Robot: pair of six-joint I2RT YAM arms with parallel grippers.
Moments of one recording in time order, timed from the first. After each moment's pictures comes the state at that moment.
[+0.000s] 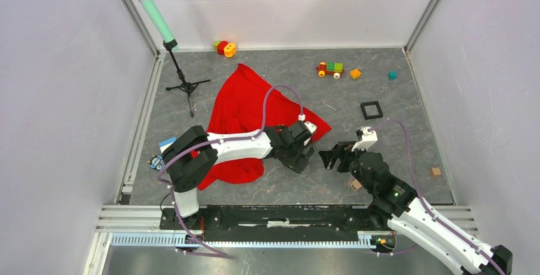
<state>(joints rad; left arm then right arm) -1.05 1.83 1.17 -0.43 -0.11 -0.34 0.76 0.38 0.23 -0.21 0.29 0.59</state>
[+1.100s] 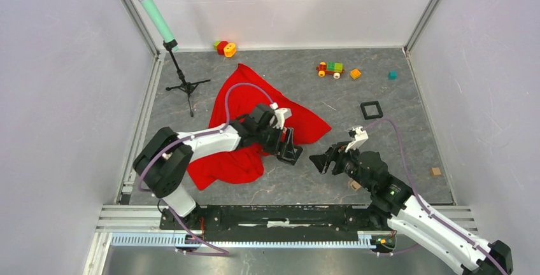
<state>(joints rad) -0.79 1.66 0.94 -0.18 0.42 -0.44 0.76 0.44 0.22 -0.10 0.11 0.59</state>
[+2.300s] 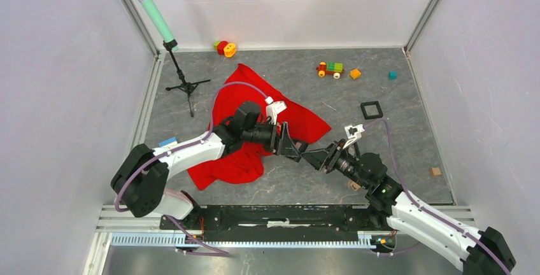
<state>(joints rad) -0.74 1.43 0.80 0.08 0.67 -0.60 0.76 0.56 0.12 0.37 -0.09 0.84</state>
